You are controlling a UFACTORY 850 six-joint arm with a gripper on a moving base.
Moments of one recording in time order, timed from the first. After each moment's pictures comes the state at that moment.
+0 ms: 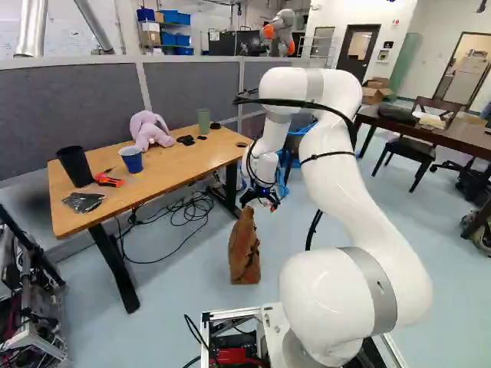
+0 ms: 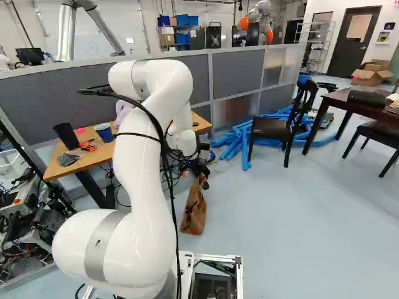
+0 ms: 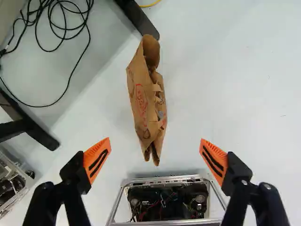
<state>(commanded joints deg) -0.6 -51.9 -65.2 6.9 -6.1 0.0</state>
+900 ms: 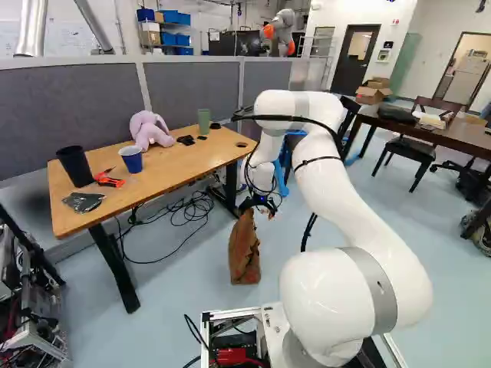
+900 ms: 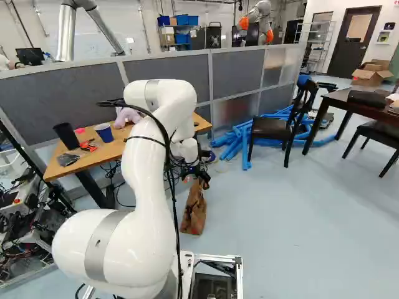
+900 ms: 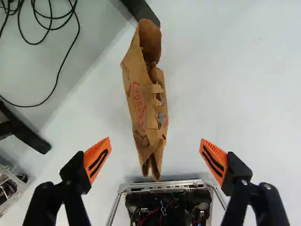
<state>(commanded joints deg) -0.4 -62.0 -73.0 6.9 -6.1 0.0</state>
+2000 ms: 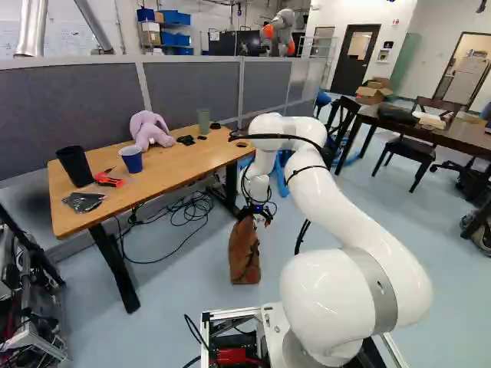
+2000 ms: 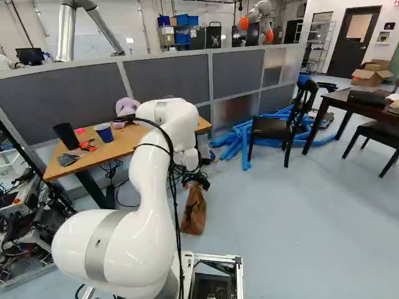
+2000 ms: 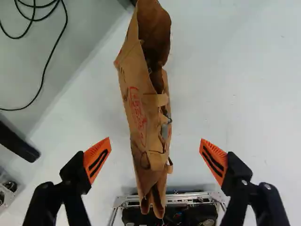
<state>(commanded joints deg) 0.3 -74.6 -84.3 6.9 -6.1 0.0</state>
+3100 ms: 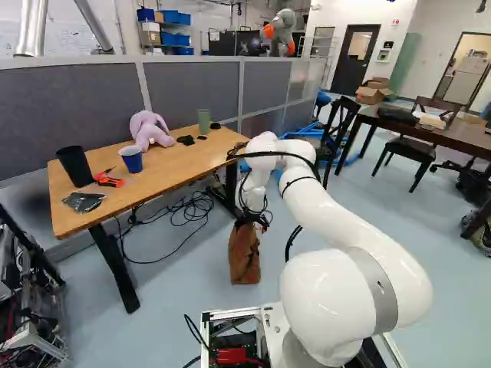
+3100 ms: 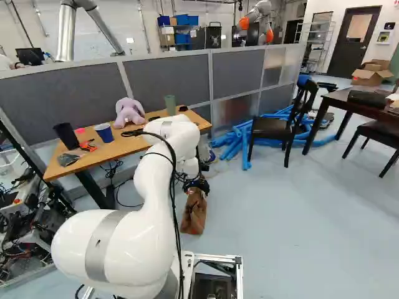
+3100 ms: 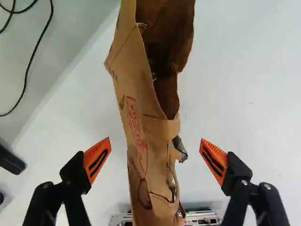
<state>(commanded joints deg) 1.1 -87.1 -97.0 6.9 -6.1 0.0</state>
